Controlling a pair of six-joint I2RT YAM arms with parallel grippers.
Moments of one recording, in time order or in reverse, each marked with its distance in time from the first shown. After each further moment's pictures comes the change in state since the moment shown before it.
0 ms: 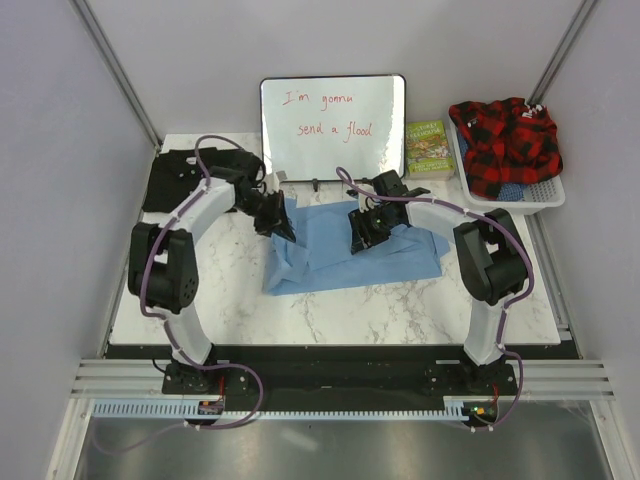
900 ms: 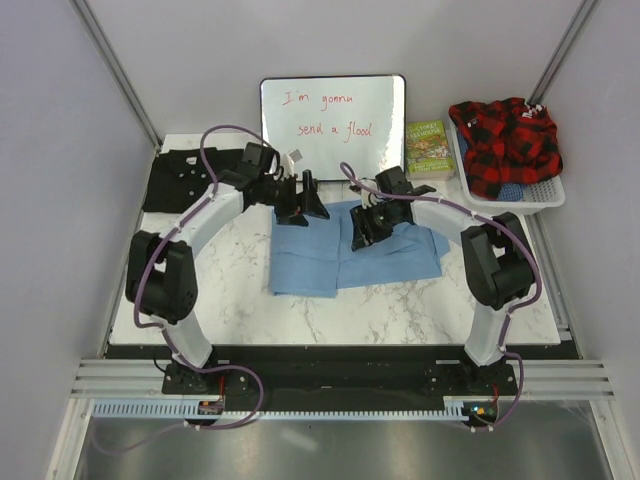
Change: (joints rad) left arm -0.119 -0.029 -0.013 0.330 0.033 -0.207; right arm -0.012 -0.040 0.000 -0.014 -0.014 0.003
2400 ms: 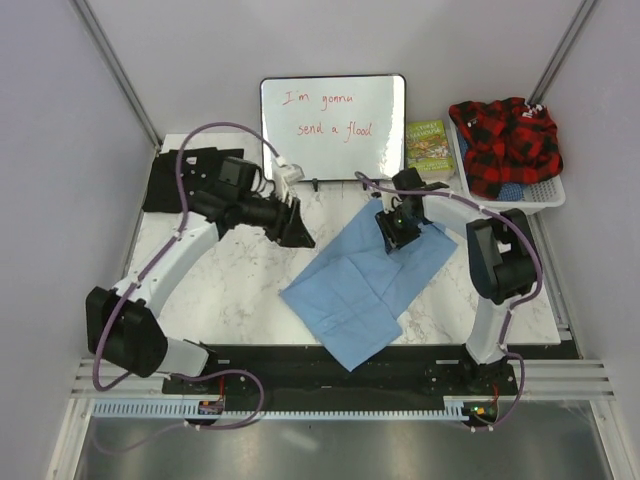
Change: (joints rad) left arm -0.085 -0.341 -0.175 -0.102 0.166 0.507; right arm -0.117 0.002 -0.029 -0.181 0.268 -0.125
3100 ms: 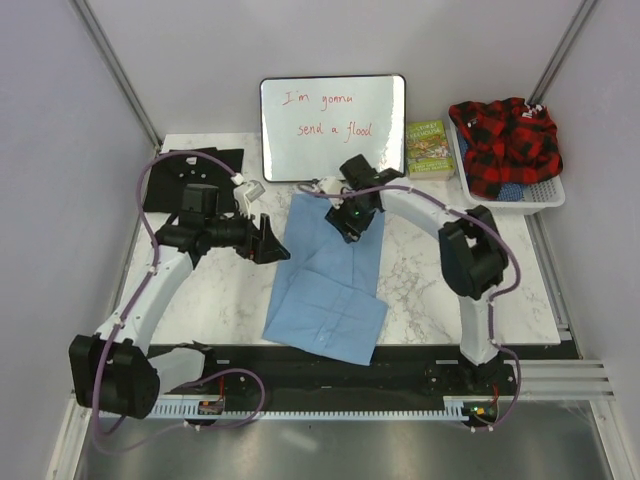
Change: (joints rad) left arm 0.256 -0.275 -0.281 0.080 -0.013 -0.048; right arm 0.277 0.196 0.397 -0.069 0.016 -0.327
